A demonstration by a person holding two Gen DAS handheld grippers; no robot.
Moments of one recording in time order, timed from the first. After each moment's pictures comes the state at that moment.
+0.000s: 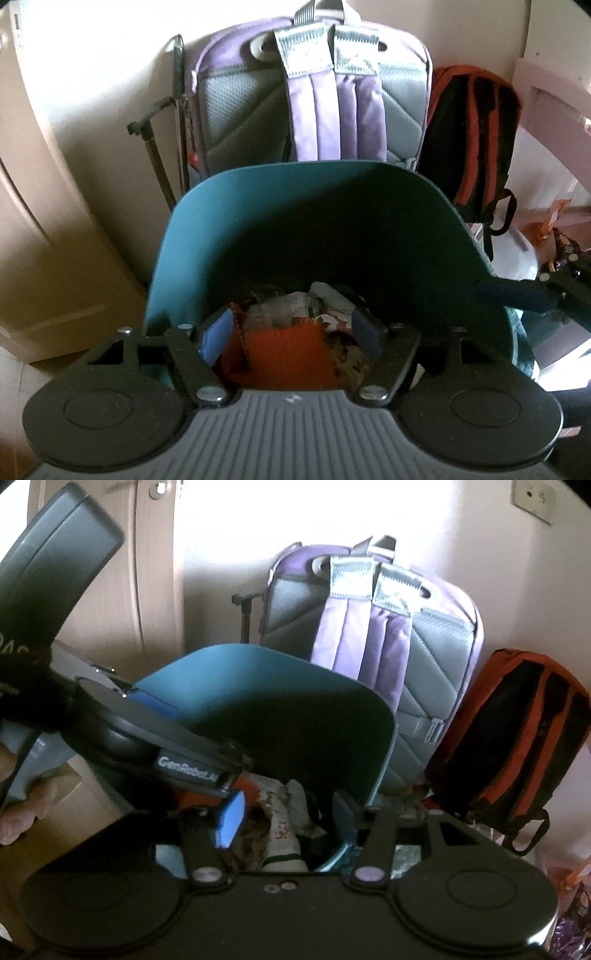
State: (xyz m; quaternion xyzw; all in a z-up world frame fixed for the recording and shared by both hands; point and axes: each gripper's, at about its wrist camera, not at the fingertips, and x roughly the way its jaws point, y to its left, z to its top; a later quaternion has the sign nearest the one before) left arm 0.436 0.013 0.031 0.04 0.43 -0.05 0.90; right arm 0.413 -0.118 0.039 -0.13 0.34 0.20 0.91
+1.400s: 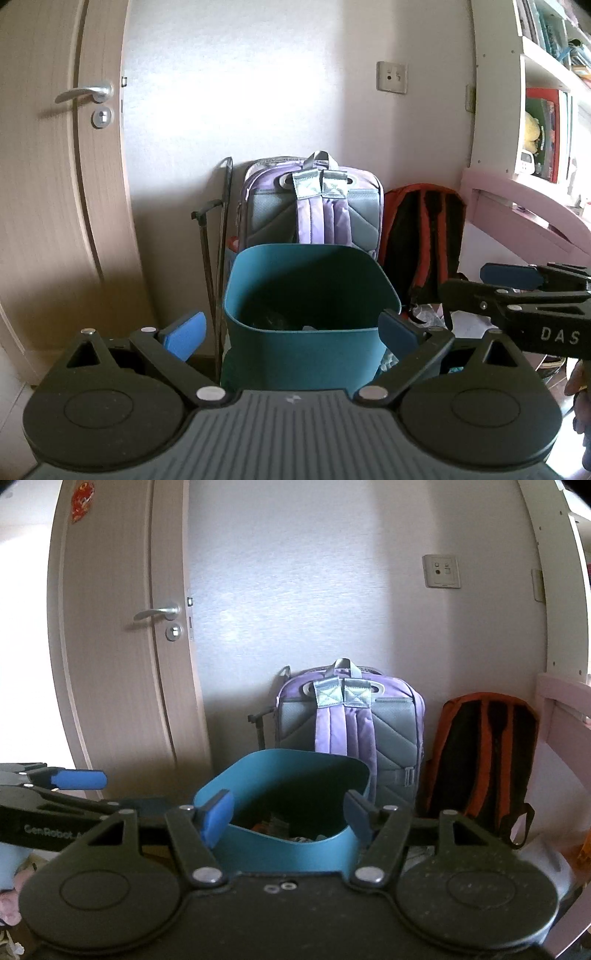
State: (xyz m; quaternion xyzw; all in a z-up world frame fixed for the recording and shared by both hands) left arm 0.221 0.036 0.104 0.00 0.23 -0.04 0.97; right arm 0.256 -0.171 0.099 0.01 0.18 0.20 0.96
